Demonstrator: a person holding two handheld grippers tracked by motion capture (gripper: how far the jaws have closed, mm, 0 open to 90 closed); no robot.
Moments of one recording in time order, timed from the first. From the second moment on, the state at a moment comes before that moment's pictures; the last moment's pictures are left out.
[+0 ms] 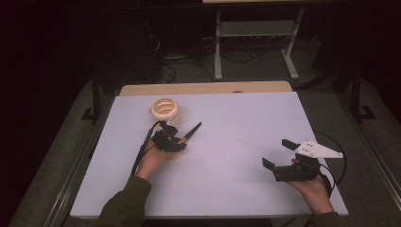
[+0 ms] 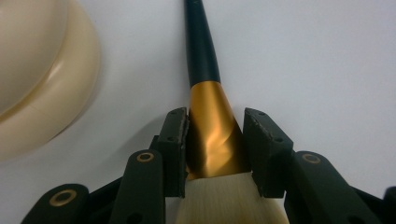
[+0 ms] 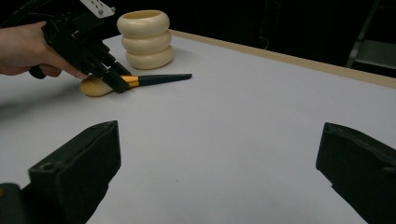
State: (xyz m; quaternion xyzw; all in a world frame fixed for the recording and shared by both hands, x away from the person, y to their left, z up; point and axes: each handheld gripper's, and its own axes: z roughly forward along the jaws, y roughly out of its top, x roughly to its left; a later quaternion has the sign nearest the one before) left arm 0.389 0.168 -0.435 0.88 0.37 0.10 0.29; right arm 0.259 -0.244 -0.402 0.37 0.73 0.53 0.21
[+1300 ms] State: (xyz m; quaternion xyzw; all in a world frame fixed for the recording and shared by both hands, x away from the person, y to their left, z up) left arm 0.391 0.174 -0.431 0.90 0.32 0.05 0.30; right arm 0.257 -0.246 -0.401 0.37 0.73 0.53 0.21
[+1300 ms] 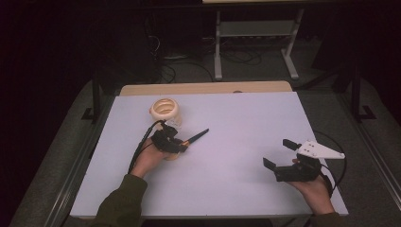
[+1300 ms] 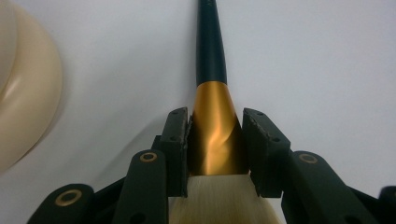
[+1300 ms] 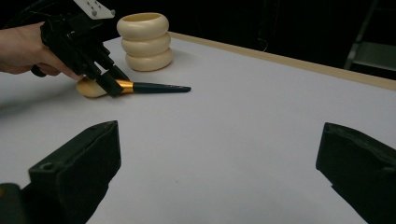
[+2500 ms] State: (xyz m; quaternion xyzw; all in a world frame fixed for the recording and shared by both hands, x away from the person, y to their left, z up) left arm 0.368 0.191 -0.396 0.89 0.25 0.00 0.38; right arm 0.269 -0.230 -0.384 0.32 0.77 0.53 0.18
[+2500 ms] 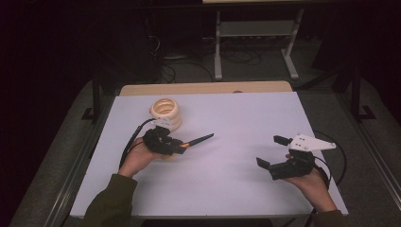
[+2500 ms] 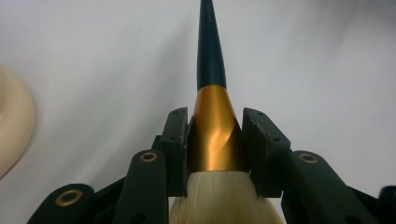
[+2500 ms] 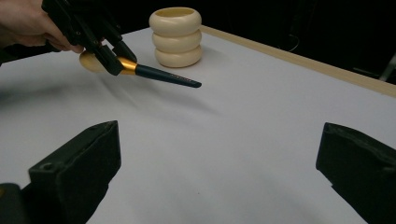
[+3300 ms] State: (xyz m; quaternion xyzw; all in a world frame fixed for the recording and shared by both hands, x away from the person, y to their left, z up) left arm 0.352 0.194 -0.384 0.90 0.17 -0.03 0.40; right arm 0.288 -0.195 -0.367 0.24 0.83 0.50 0.10
